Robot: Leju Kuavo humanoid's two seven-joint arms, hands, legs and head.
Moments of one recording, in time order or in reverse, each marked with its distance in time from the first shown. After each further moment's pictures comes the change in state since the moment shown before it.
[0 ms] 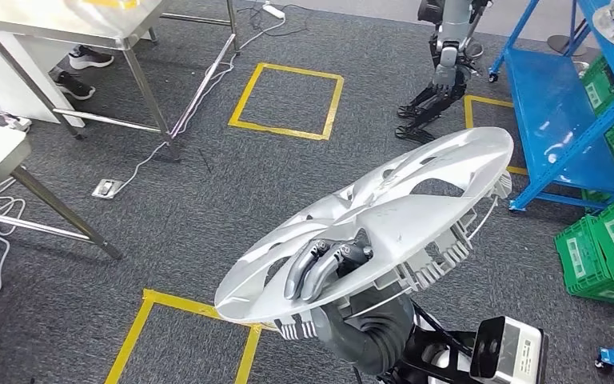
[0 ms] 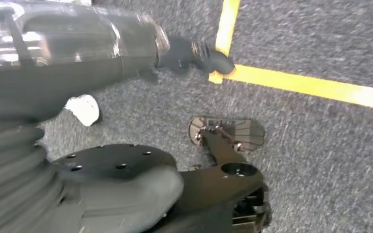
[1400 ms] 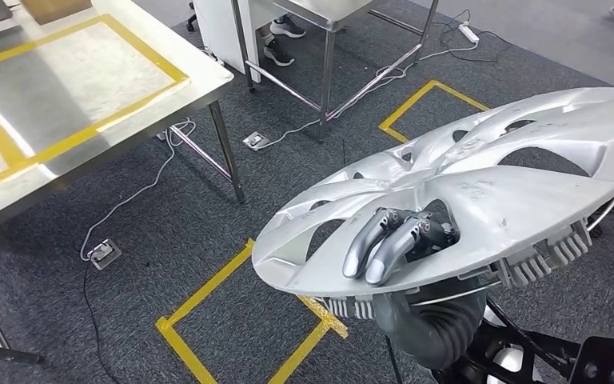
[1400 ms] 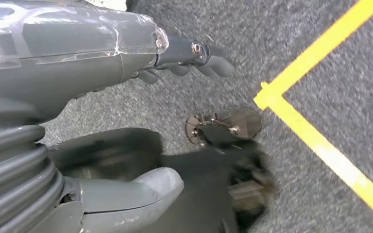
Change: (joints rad) left arm -0.002 0.005 0.000 0.000 -0.001 0.014 0.000; right arm -0.042 -0.105 -0.106 -0.216 0.054 -0.092 0.109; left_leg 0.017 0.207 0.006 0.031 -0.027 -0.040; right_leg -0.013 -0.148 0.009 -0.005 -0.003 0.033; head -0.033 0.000
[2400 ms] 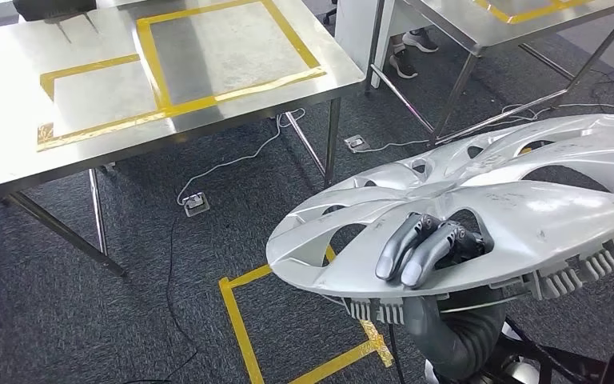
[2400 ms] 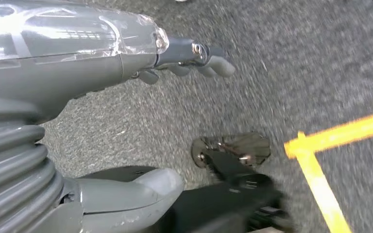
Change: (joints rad) left arm -0.005 0.049 -0.004 -0.001 -0.045 0.013 0.053; right arm 0.081 -0.017 -0.019 -0.030 -0.008 -0.053 -0.069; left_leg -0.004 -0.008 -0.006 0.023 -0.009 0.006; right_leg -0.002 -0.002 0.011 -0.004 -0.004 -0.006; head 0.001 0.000
